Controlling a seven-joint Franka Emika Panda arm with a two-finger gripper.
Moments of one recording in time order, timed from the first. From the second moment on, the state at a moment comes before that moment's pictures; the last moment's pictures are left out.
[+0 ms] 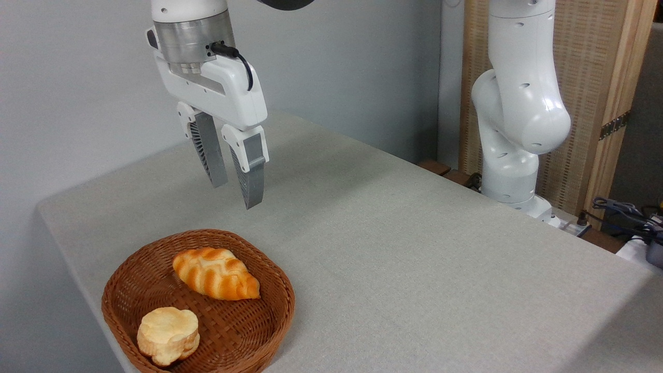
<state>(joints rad) -0.49 0.07 0.36 -1.58 -0.04 1.68 0.60</state>
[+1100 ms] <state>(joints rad) -0.23 0.00 0.10 -1.65 -0.04 1.67 0.60</state>
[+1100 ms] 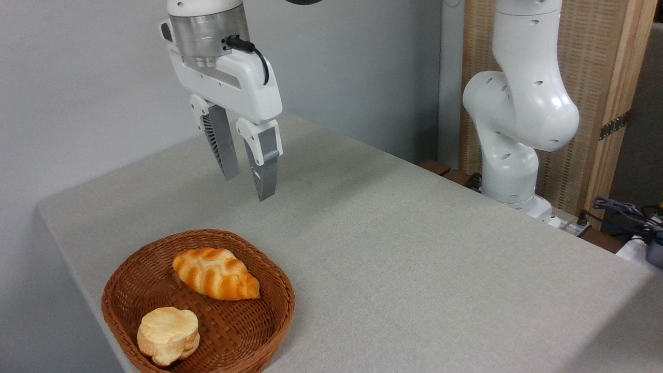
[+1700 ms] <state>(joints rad) -0.16 -0.03 0.06 -1.68 -0.04 1.67 0.65</state>
